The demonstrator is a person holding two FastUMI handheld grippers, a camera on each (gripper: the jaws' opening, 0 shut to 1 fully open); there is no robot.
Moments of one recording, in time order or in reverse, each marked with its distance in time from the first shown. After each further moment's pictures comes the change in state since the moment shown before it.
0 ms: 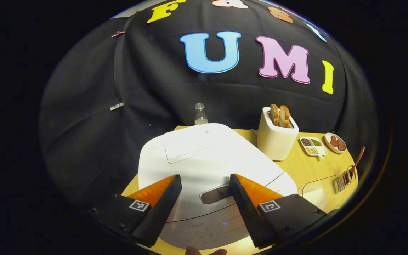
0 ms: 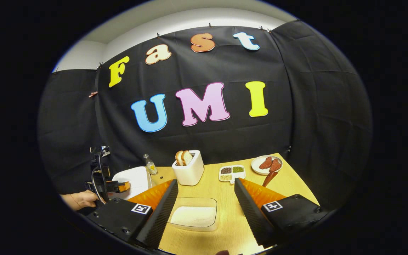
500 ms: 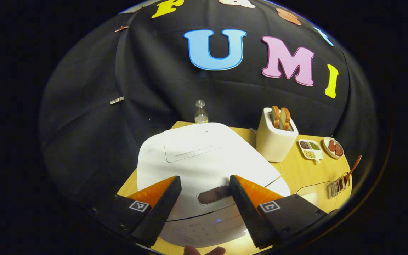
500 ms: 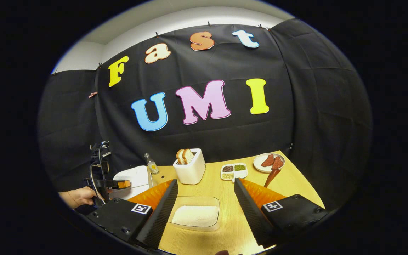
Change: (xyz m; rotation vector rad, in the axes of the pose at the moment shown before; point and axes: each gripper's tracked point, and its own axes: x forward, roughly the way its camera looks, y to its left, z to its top) left arm 0.001 -0.001 0.003 -0.057 0.076 0.019; right arm 0.008 0.002 -0.013 0.028 0.018 0.010
